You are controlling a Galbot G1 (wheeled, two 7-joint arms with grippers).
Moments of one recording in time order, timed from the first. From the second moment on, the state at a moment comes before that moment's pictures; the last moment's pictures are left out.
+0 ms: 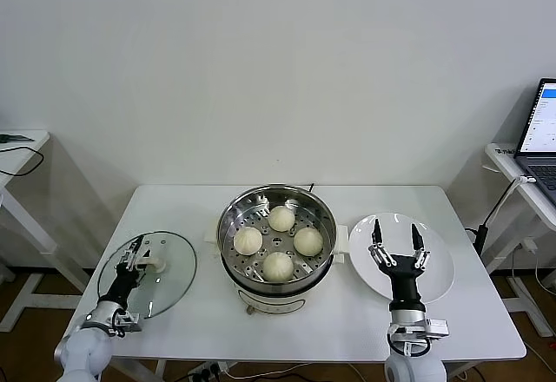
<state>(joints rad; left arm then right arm) 1.15 -1.34 -0.82 -1.33 1.39 -0.39 -0.16 -1.40 1.35 0.48 1.81 0.34 0.43 0.12</state>
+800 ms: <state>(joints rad) 1.22 -1.33 -0.87 -1.48 1.39 -0.37 -0.17 -1.38 1.35 0.48 1.79 0.34 0.45 0.12</state>
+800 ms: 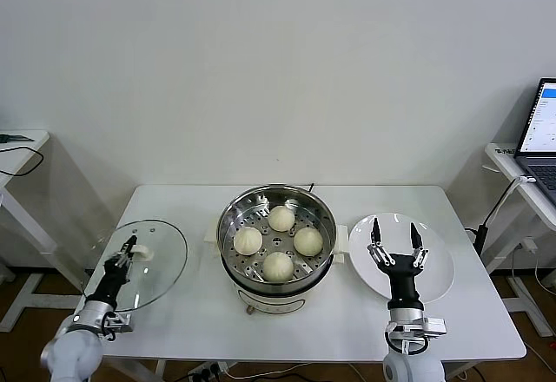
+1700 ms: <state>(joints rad) 1.27 -1.15 -0.54 -2.10 1.15 0.21 0.11 -1.39 1.35 0.51 1.81 0.34 0.45 0.12</state>
